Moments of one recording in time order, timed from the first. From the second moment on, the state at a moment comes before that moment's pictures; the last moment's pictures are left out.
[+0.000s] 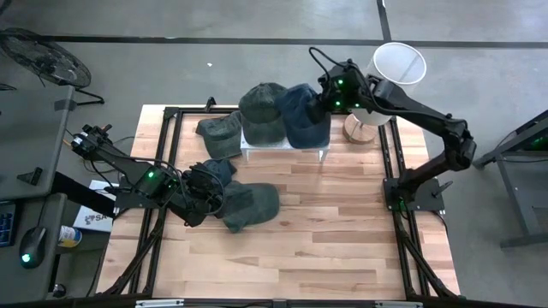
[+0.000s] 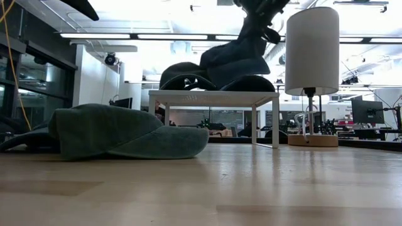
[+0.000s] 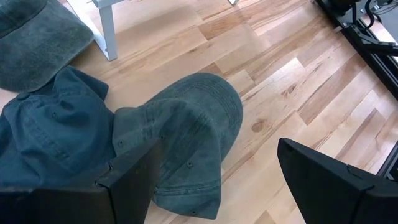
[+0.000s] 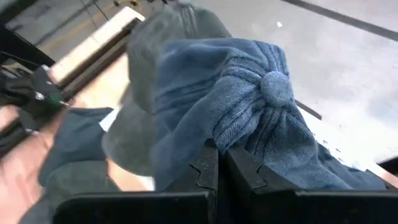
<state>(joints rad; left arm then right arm) -0.54 1.24 1.28 -1.12 -0.62 -1.42 -0.53 1.47 1.54 -0.74 0.00 0.36</state>
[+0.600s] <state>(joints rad) -0.54 1.24 1.28 -1.11 -0.62 -1.42 -0.55 1.51 1.54 -0.81 0.12 0.36</state>
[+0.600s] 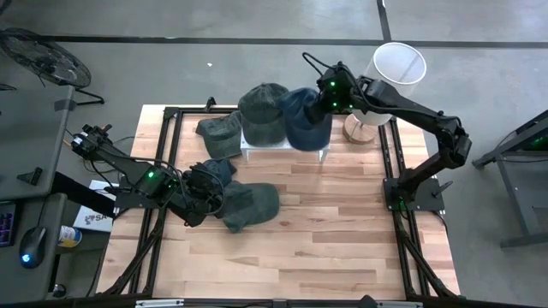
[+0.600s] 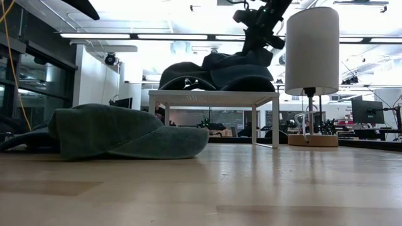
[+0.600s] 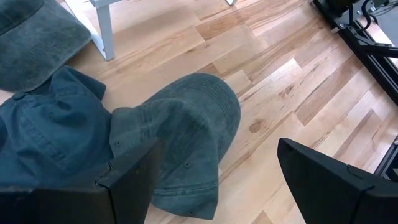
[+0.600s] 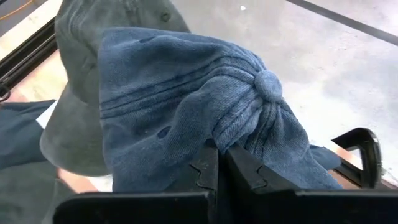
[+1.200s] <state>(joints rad) -0.54 1.24 1.28 -1.10 -0.62 -1.42 -0.55 1.51 1.54 -0.79 0.12 0.37</state>
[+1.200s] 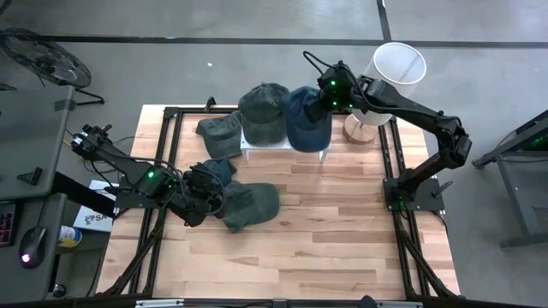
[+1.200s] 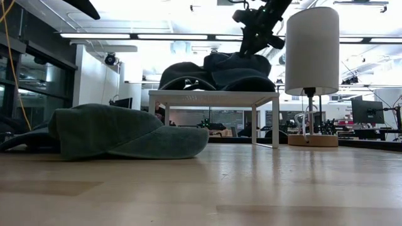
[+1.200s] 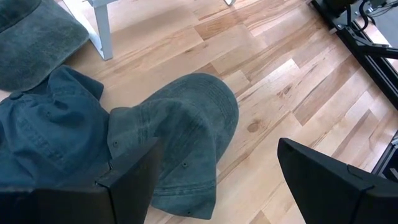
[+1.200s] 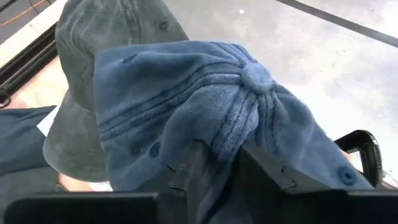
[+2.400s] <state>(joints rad) -0.54 1.24 1.28 -1.10 -0.62 -1.42 -0.48 1.51 1.76 -0.64 -0.15 0.31</state>
